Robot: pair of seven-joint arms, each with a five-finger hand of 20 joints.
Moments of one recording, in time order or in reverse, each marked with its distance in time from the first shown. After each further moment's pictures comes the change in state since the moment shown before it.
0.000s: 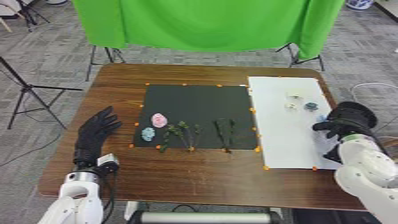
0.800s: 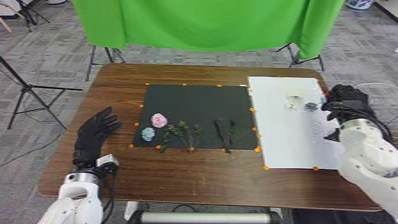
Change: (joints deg) left arm 0.6 0.2 -0.3 -0.4 -0.1 0.1 0.0; right arm 13.5 6.8 -12.9 -1.1 -3.2 6.9 -2.3
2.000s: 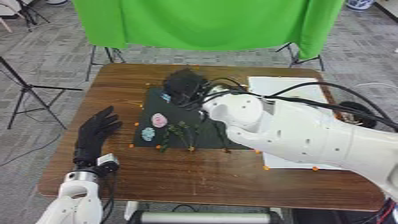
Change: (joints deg) left arm -0.6 0.4 0.3 0.1 0.0 -0.3 -0.8; right arm 51.7 -33.5 -52.2 9.2 0.5 -11.4 -25.0
